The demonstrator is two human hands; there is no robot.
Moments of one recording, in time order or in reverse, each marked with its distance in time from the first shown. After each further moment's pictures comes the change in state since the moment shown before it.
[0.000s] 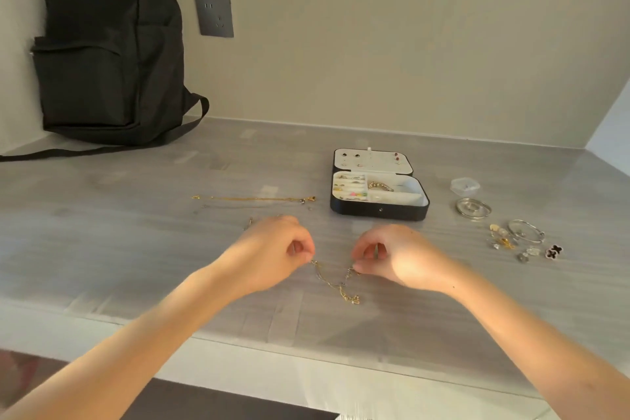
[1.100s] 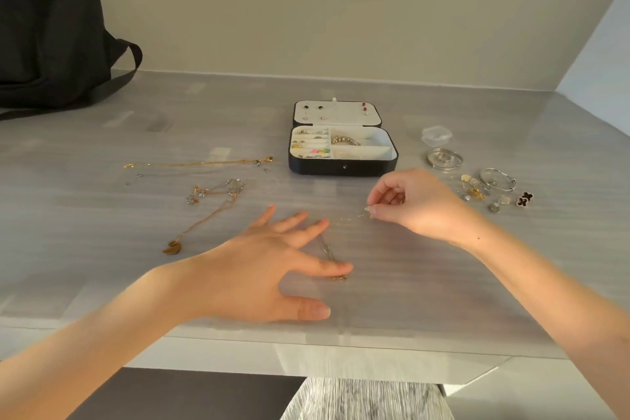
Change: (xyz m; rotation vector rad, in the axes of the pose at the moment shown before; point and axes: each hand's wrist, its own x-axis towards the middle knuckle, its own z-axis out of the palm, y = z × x) left_hand -0.004 0.030 0.031 0.237 -0.480 0.312; right_hand -0.016 0.046 -0.021 0.300 0.145 0.195
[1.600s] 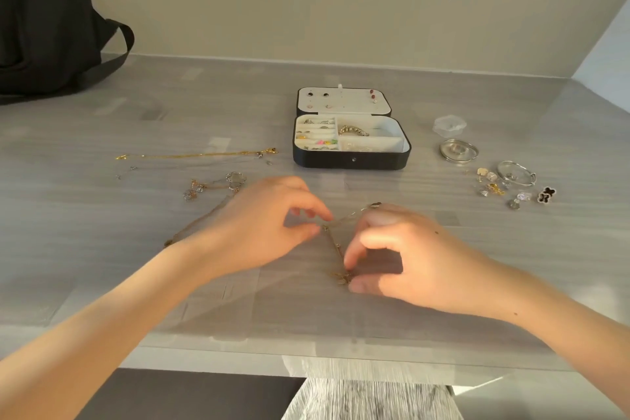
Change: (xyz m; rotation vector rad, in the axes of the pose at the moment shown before) left_hand 0.028 -0.024 -0.011 -0.258 0.459 -0.101; right_hand -0.038 -0.012 0.026 -0.224 -0.182 -0.440
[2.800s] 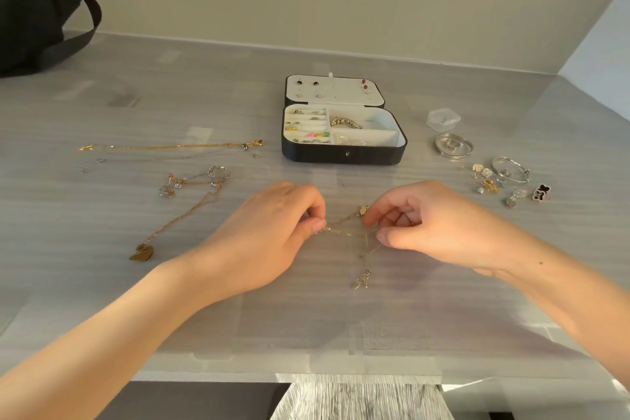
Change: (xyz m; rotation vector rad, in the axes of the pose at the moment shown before) left_hand 0.001 -0.004 0.024 -0.070 0.019 0.067; right_hand 0.013 0.007 -0.022 0.381 0.016 0.505
